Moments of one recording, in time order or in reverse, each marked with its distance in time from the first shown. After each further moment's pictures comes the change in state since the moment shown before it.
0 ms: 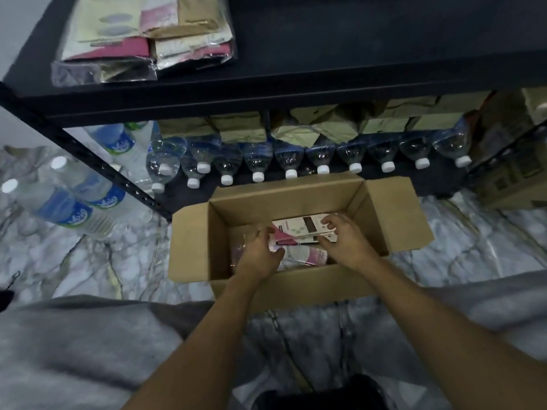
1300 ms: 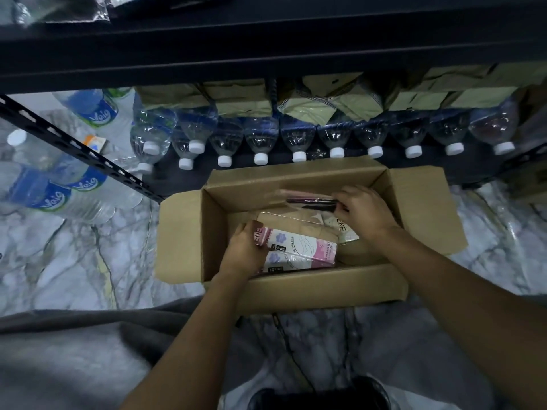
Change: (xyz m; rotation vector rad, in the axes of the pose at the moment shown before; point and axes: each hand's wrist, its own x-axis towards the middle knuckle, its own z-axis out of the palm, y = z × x) left_hand 0.035 -0.048 0.003 0.061 0.044 -0.049; right_hand 0.071 0.023 -0.007 -0.478 0.025 -0.333
